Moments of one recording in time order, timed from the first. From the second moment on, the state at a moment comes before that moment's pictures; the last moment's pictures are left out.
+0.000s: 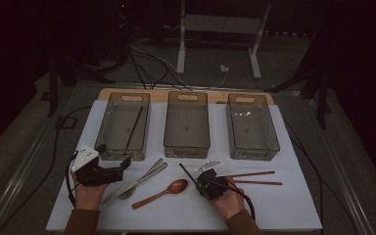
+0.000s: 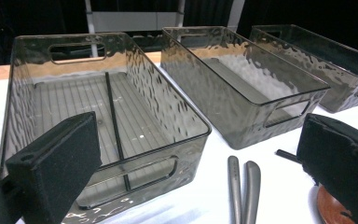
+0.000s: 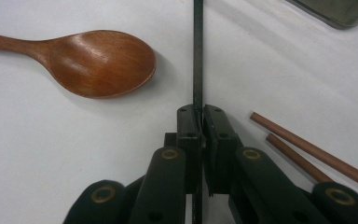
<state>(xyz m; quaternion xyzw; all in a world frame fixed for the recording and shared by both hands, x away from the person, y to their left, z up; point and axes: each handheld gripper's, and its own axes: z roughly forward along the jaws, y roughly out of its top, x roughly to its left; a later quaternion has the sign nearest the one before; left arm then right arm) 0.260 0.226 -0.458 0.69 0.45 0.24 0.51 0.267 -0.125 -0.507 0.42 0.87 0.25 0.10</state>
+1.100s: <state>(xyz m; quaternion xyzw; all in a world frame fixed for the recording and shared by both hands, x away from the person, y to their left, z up) 0.277 0.133 -0.465 0.72 0.43 0.10 0.54 0.253 -0.106 -0.453 0.38 0.81 0.42 0.13</state>
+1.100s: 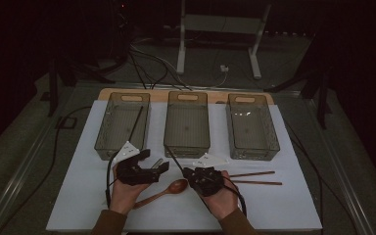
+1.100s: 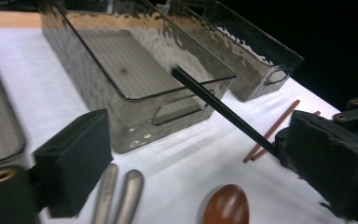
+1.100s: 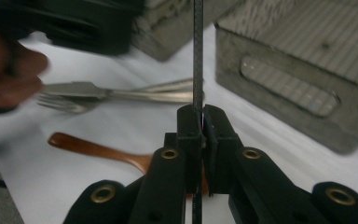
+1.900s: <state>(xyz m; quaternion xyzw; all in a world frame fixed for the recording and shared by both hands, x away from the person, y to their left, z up) 0.282 0.123 -0.467 0.68 0.42 -0.03 0.60 0.247 -0.098 -0.454 0.36 0.81 0.46 0.11</state>
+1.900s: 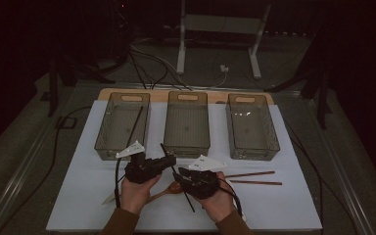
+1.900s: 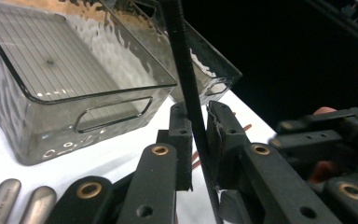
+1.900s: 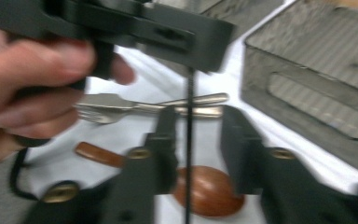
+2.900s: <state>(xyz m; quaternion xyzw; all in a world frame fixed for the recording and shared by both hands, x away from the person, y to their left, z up) 0.280 0.191 -0.403 0.67 0.46 0.01 0.58 0.271 -0.165 -0.476 0.41 0.80 0.42 0.15</state>
